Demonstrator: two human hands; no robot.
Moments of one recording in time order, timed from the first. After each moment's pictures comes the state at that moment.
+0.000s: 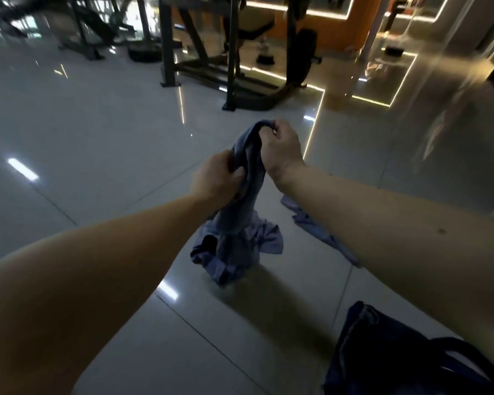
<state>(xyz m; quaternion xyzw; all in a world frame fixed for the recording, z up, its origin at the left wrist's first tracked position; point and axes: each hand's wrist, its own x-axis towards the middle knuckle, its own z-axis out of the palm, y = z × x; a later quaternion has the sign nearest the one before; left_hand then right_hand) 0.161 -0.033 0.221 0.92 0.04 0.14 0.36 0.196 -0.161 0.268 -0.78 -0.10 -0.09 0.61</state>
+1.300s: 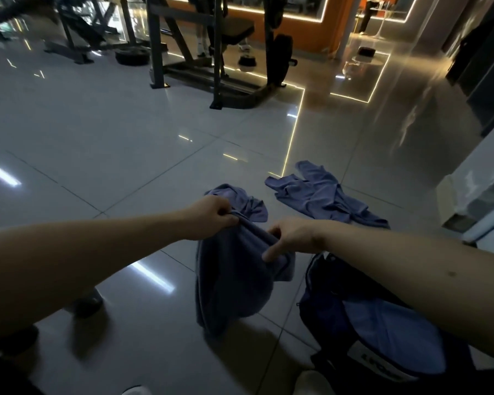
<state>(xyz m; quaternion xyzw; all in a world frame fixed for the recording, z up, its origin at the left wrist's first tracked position) -0.041 -0.037 0.249 0.95 -0.13 -0.06 0.28 -0.028 -0.274 0.255 -0.88 -0.19 0.36 0.24</state>
